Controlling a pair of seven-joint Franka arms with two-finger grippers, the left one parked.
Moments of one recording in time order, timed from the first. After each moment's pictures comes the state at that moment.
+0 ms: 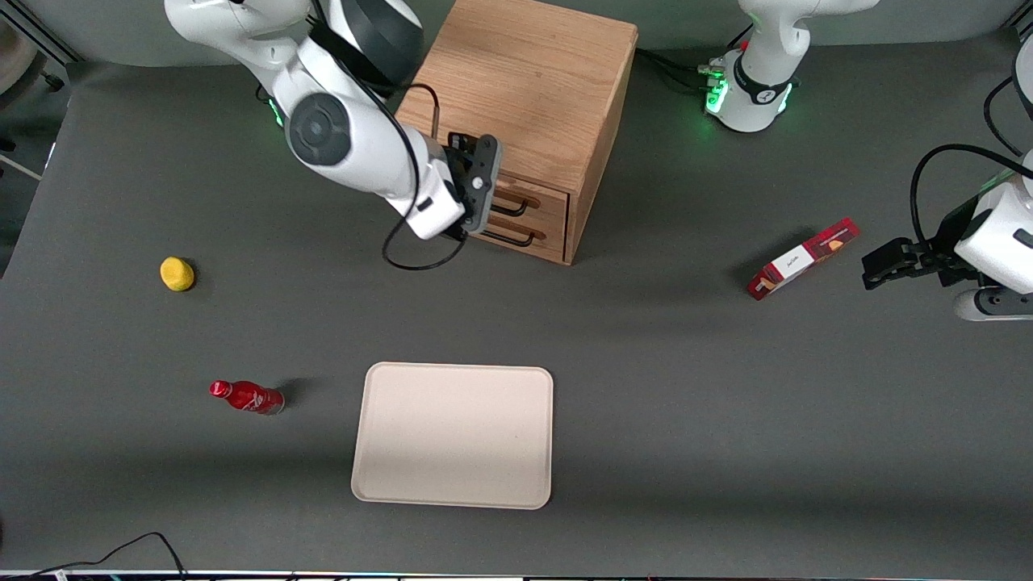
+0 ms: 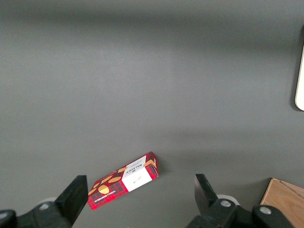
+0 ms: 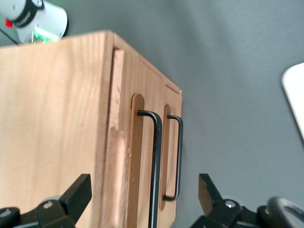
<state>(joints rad) 0.22 0.22 0.45 -1.63 0.34 1.80 -0.63</state>
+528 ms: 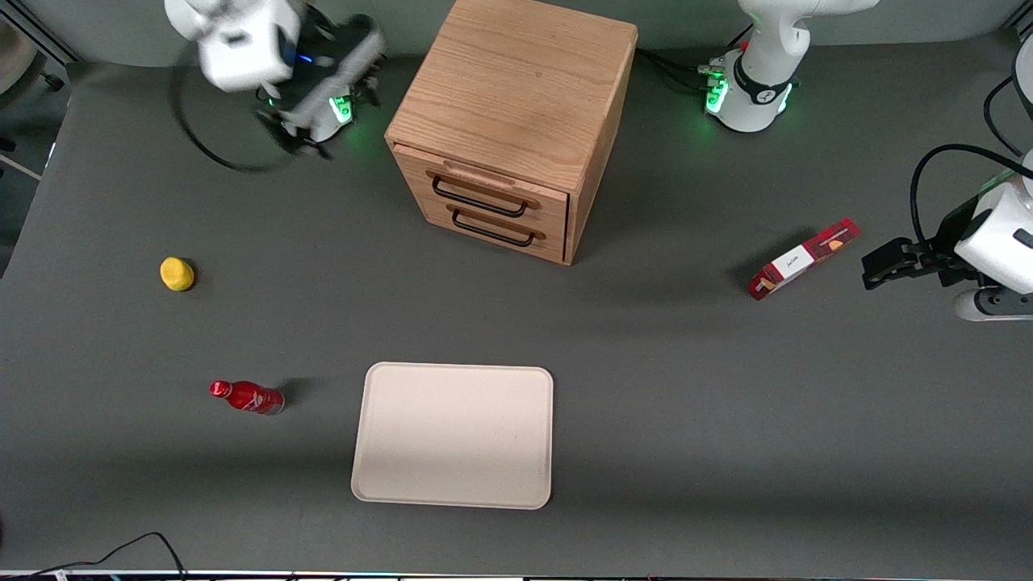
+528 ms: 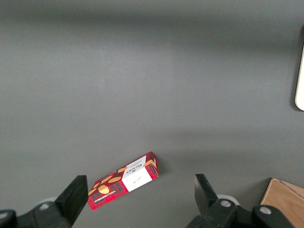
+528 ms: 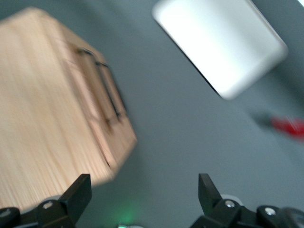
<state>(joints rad) 0.20 -0.13 0.30 -1.56 0.07 1.44 -0.22</state>
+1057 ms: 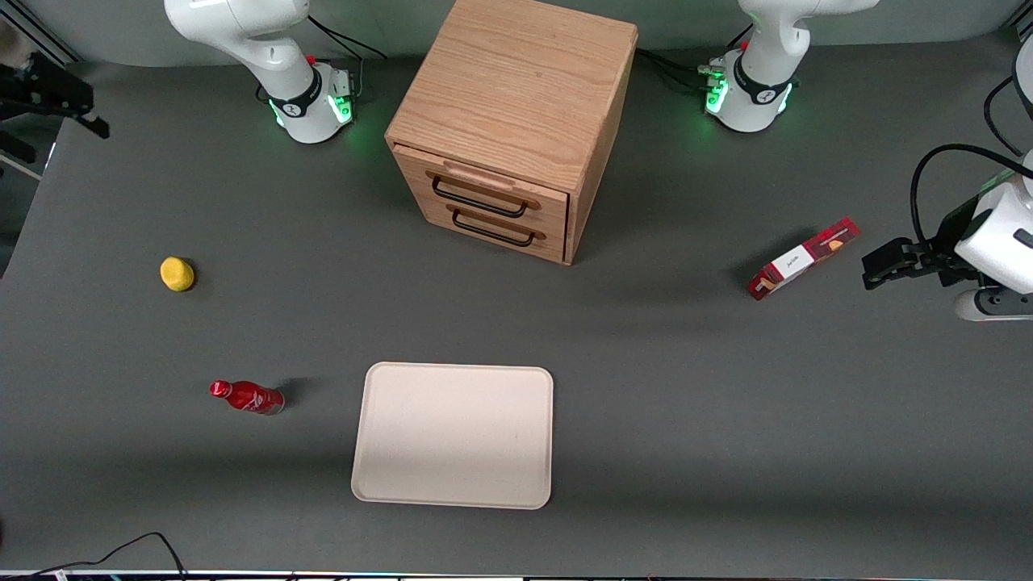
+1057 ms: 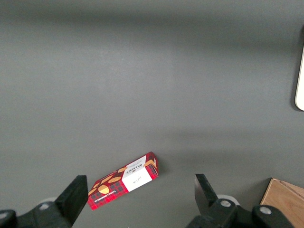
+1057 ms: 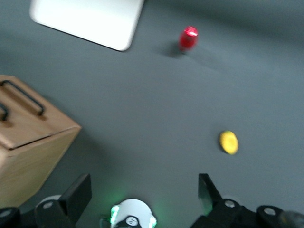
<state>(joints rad) 0.18 -0.16 -0.20 -1.53 -0.01 1.33 -0.27</state>
